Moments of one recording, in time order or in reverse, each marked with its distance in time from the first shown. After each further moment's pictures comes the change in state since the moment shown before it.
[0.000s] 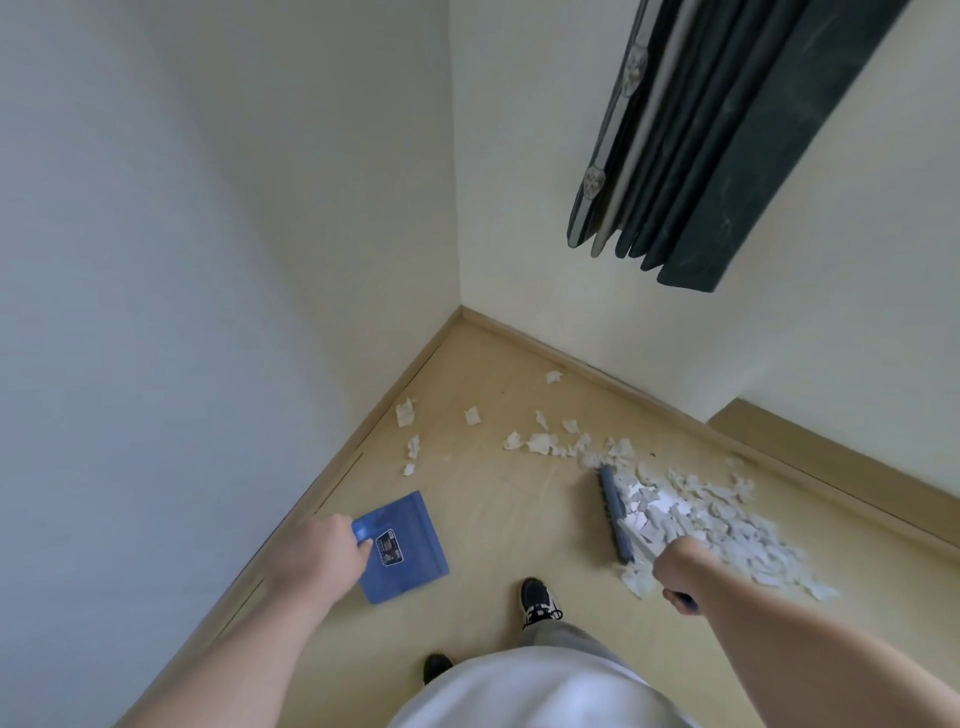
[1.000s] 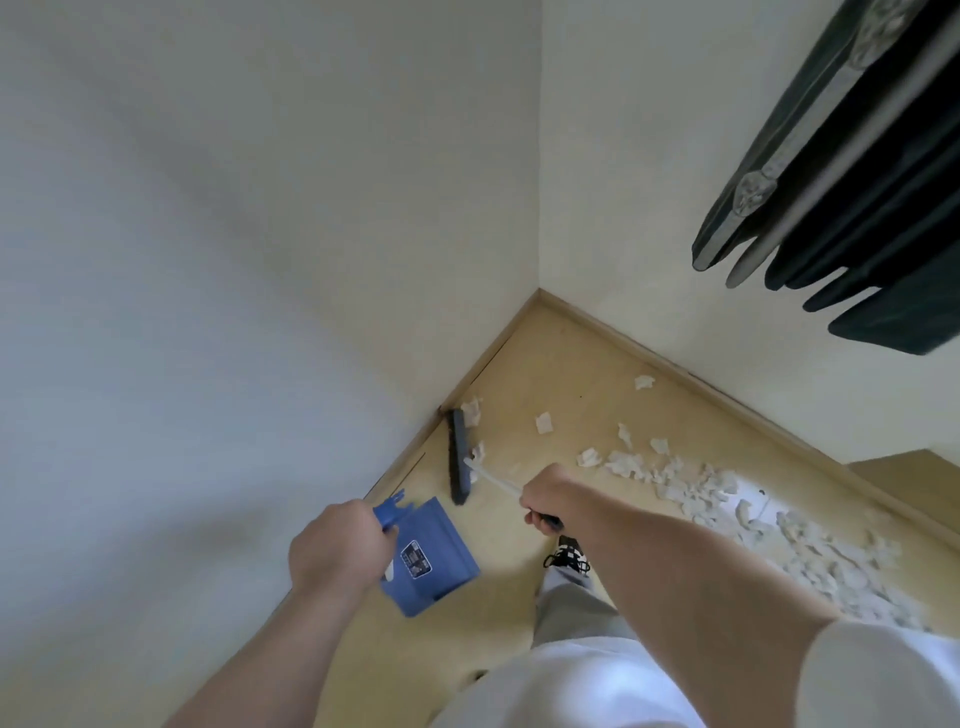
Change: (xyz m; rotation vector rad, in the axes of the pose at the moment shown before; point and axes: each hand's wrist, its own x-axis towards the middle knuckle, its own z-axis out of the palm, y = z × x) left_hand 0.191 0.032 -0.091 0.015 -0.152 -0.276; right_hand 0.057 -0.364 0.124 -0.137 -0.542 -0.049
